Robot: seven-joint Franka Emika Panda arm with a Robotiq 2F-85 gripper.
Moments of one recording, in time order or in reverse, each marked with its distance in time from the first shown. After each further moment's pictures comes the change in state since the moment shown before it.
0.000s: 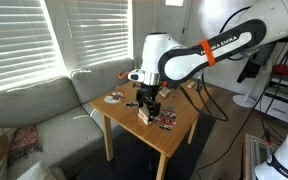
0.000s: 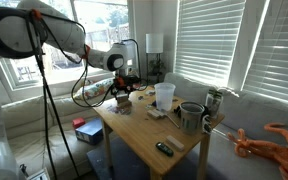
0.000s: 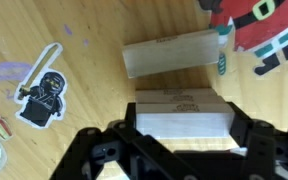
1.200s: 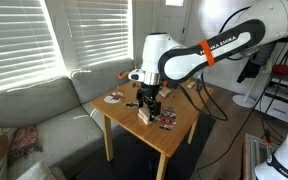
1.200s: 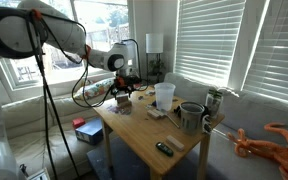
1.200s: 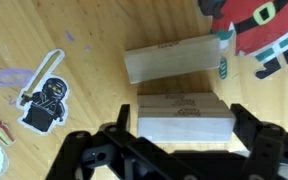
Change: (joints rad) arm -0.004 0.001 -0.003 0.000 0.000 -0.005 0.002
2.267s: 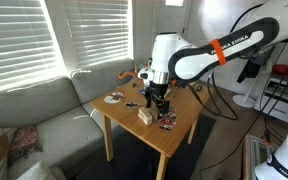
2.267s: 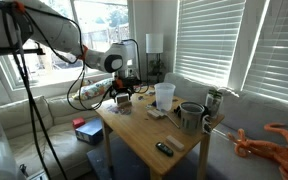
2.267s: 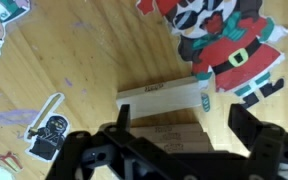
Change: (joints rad) arm -0.018 -0.096 -0.017 -0.120 0.000 0.024 0.003
